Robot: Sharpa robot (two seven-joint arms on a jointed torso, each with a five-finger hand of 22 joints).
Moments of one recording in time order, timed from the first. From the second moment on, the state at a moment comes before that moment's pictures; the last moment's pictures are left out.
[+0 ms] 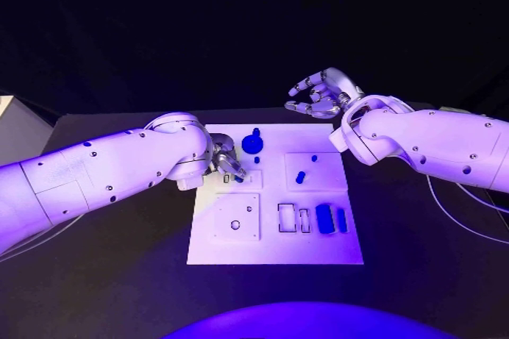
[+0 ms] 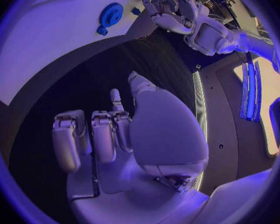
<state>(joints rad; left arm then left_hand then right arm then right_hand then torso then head) 1.34 -0.48 -0.10 1.32 -1.03 0.20 -0.57 1.02 -0.18 0.74 0.11 0.52 0.91 0.07 0.69 0.86 1.39 -0.04 1.29 1.14 1.46 -0.09 1.57 1.31 0.04 1.47 0.03 1.51 1.31 1.35 -0.83 -0.14 1.43 -0.82 -0.61 0.06 1.39 -0.19 0.21 0.29 0.16 0.95 0.15 0.15 0.36 1.46 0.07 1.52 1.31 1.46 -0.01 1.56 1.31 0.01 1.47 0.09 1.57 1.31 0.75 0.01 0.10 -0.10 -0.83</state>
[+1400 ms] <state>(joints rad) 1.33 -0.47 -0.11 1.31 -1.03 0.21 -0.57 1.00 -0.15 0.68 0.06 0.45 0.96 0.05 0.68 0.87 1.40 -0.05 1.29 1.16 1.46 -0.09 1.57 1.31 0.04 1.47 0.02 1.51 1.31 1.35 -0.84 -0.14 1.43 -0.82 -0.61 0.06 1.39 -0.19 0.21 0.29 0.16 0.94 0.16 0.15 0.36 1.46 0.07 1.52 1.31 1.46 -0.01 1.55 1.31 0.01 1.47 0.09 1.57 1.31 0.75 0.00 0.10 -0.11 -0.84</state>
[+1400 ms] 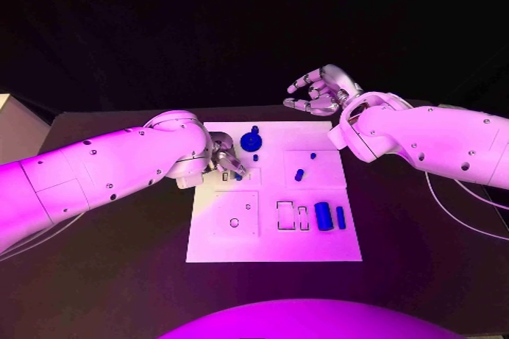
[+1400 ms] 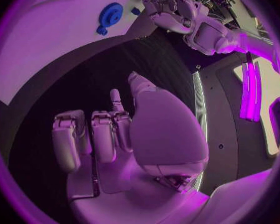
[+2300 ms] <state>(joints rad) 1.33 -0.47 -0.11 1.31 -1.03 0.22 -0.57 1.00 -0.17 0.56 0.13 0.32 1.00 0.00 0.66 0.86 1.41 -0.05 1.29 1.16 1.47 -0.10 1.57 1.31 0.04 1.47 0.01 1.51 1.31 1.35 -0.84 -0.14 1.43 -0.82 -0.61 0.06 1.38 -0.19 0.21 0.29 0.16 0.94 0.16 0.15 0.36 1.46 0.07 1.51 1.31 1.46 -0.01 1.55 1.31 0.01 1.47 0.09 1.57 1.31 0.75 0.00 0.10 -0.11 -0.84</state>
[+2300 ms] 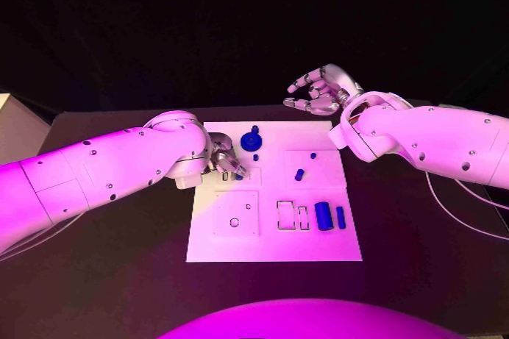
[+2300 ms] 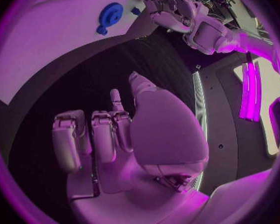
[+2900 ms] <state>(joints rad) 1.33 -0.50 -0.10 1.33 -1.03 0.22 -0.57 0.99 -0.19 0.50 0.19 0.31 1.00 0.01 0.66 0.85 1.41 -0.05 1.28 1.16 1.47 -0.10 1.57 1.31 0.04 1.47 0.01 1.51 1.31 1.35 -0.84 -0.14 1.43 -0.82 -0.61 0.06 1.34 -0.18 0.18 0.29 0.09 0.94 0.15 0.16 0.36 1.46 0.07 1.51 1.31 1.46 -0.01 1.55 1.31 0.01 1.47 0.09 1.57 1.31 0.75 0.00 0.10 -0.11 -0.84</state>
